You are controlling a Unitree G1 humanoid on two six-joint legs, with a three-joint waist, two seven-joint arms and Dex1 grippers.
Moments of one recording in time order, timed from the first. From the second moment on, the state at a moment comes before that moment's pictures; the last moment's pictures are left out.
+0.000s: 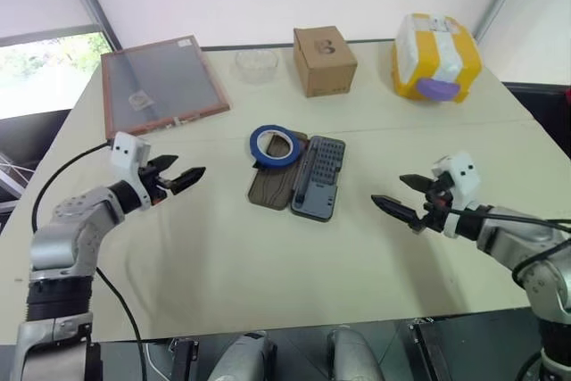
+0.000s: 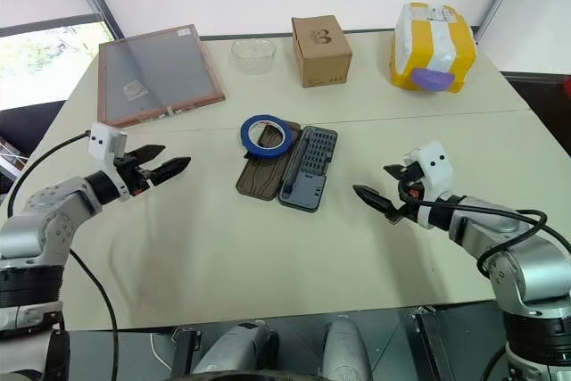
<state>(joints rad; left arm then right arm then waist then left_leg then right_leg) -0.34 0.62 0.26 0.04 -0.49 0.60 -0.73 -0.13 -0.73 -0.25 -0.41 0.61 0.83 0.60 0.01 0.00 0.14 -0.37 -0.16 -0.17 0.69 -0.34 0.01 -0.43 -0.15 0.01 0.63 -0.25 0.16</state>
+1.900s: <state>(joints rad) -1.06 0.34 0.14 1.18 -0.36 0.41 -0.84 -0.23 -0.74 0.00 -0.62 0.58 0.85 0.61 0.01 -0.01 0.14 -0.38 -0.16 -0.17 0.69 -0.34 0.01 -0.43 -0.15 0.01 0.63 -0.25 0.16</state>
